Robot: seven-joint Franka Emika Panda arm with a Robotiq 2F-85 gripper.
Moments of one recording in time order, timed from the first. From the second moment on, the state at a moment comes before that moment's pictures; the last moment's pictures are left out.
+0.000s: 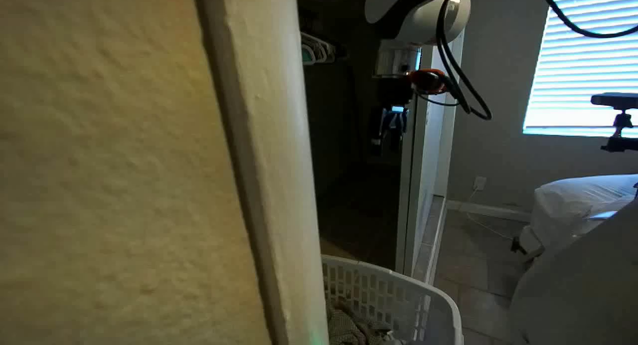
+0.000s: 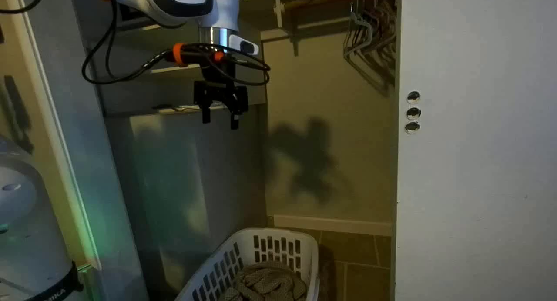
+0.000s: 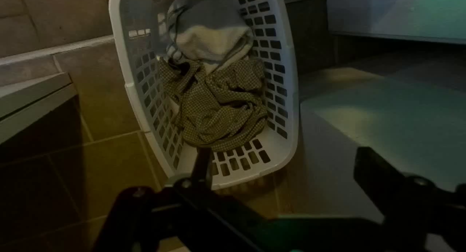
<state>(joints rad) 0.01 -0.49 -0.28 -2.26 0.02 1.73 -0.50</state>
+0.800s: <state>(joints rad) 0.04 -0.49 -0.27 -2.24 0.22 1.73 -0.50</state>
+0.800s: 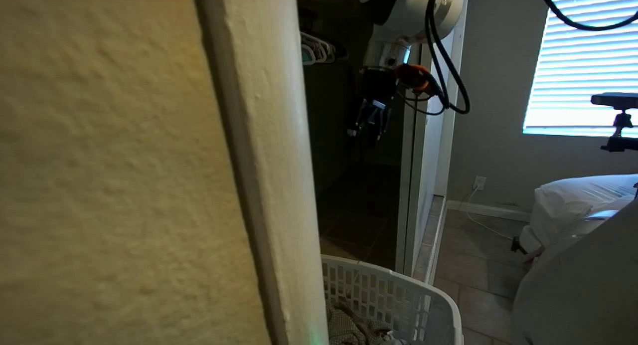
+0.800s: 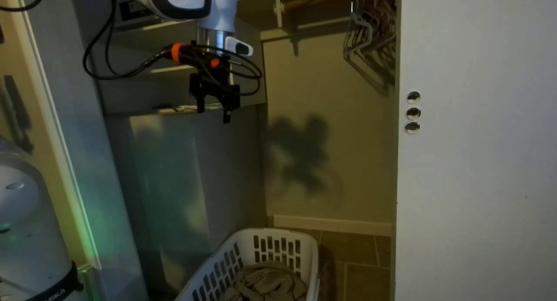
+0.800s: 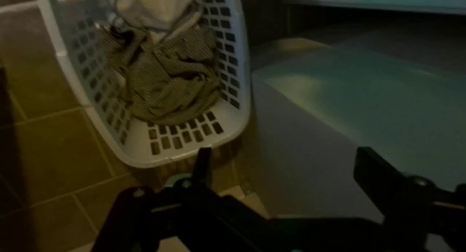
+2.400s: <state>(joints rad) 0.08 -0.13 -0.13 -2.05 1.17 1.69 -0.52</state>
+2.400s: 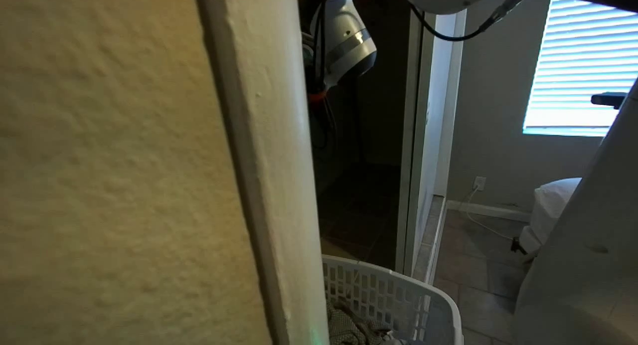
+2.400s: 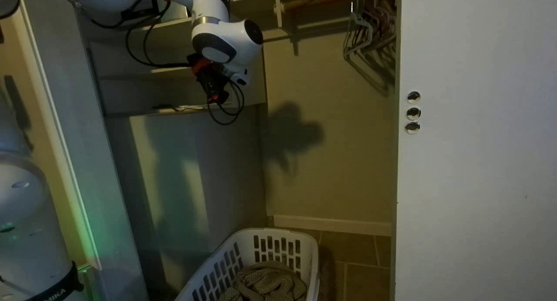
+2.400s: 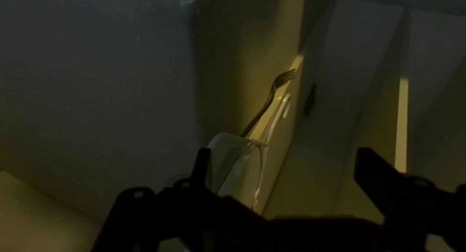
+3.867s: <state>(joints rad) 0.03 0.05 -0.06 -2.05 1.42 1.63 -0.52</state>
